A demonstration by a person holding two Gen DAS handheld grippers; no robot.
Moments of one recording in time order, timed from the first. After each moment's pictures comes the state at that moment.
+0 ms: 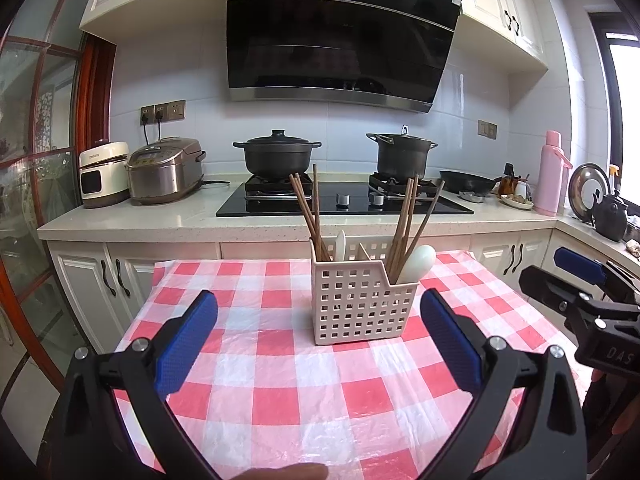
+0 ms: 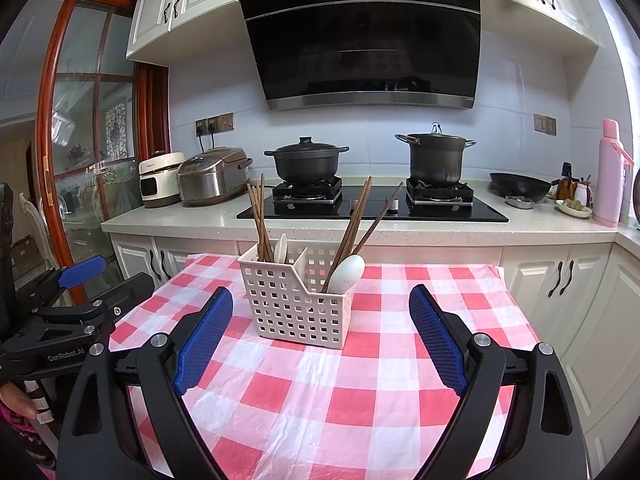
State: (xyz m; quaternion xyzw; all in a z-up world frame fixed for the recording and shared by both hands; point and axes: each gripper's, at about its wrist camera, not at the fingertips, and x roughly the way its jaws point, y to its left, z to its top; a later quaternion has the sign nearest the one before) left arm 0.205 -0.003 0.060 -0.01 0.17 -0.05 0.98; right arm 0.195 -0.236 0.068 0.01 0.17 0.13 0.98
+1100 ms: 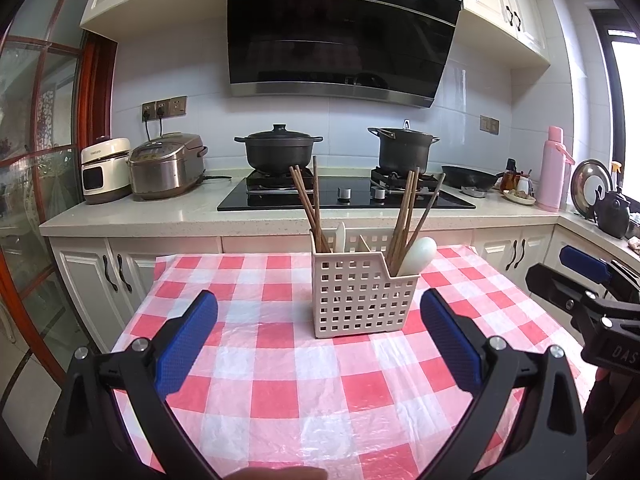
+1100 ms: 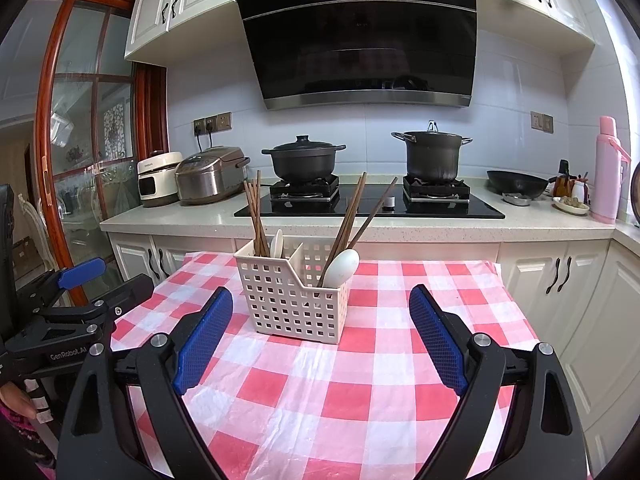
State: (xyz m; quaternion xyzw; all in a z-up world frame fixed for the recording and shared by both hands) left arm 0.202 -0.006 0.054 0.00 0.18 -0.05 0.98; right arm 0.191 -0.243 0.064 0.01 0.17 0.12 0.98
